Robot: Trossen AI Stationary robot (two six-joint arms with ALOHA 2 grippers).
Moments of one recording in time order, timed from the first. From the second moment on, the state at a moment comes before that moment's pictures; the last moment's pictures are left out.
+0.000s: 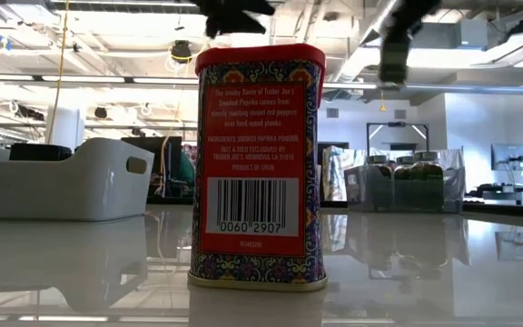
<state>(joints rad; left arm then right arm) 0.12 1.34 1.19 -0.08 -0.14 0.03 -0.30 1.17 1.41 -1.17 -0.03 -0.12</state>
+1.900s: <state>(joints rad) 0.12 1.20 0.91 0.13 -0.15 -0.09 -0.60 1.03 1.13 -1.21 -0.16 -0.22</state>
